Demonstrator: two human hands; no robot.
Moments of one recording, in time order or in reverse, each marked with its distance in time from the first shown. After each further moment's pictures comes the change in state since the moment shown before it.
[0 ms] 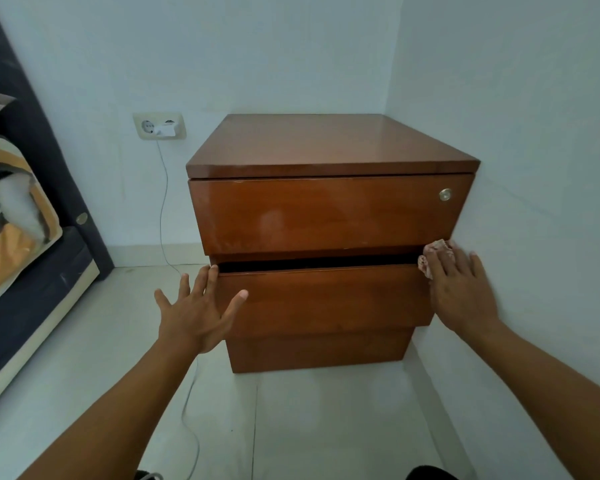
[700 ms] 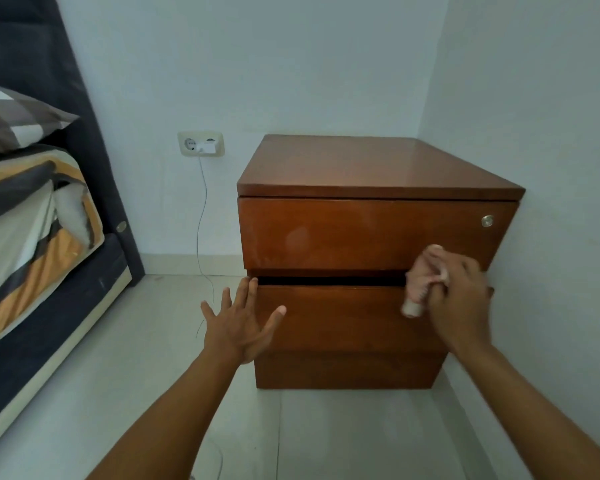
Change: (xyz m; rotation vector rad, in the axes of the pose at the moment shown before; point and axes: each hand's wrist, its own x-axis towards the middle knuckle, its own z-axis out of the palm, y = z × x) left_hand -0.001 0.002 -0.002 -0.093 -0.052 0.016; right_hand 0.010 -0.097 -0.072 0.740 0.306 0.215
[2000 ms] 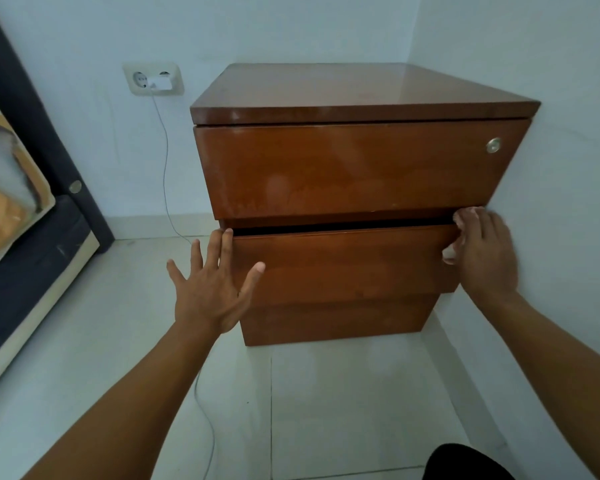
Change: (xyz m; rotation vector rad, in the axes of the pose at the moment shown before) left_hand 0.005 -0.009 0.029 -0.020 0.220 0.050; right_hand 0.002 0.133 0.035 -0.502 0.009 -0.160
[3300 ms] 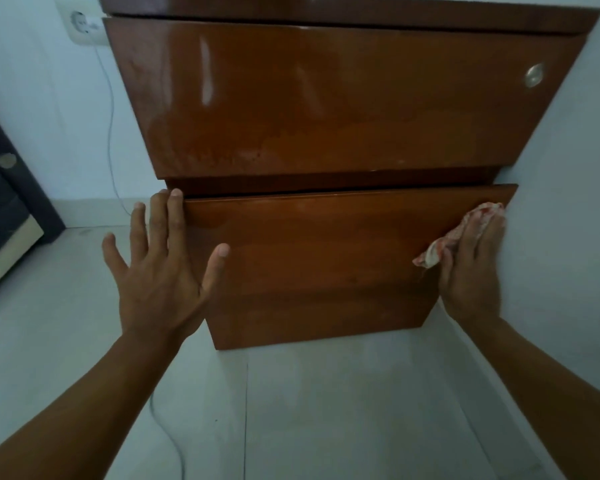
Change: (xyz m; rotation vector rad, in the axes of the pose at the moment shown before) left_hand 0.001 0.000 0.044 -0.039 0.350 0.058; right_hand -0.071 -0.005 0.087 0.177 0.000 0.101
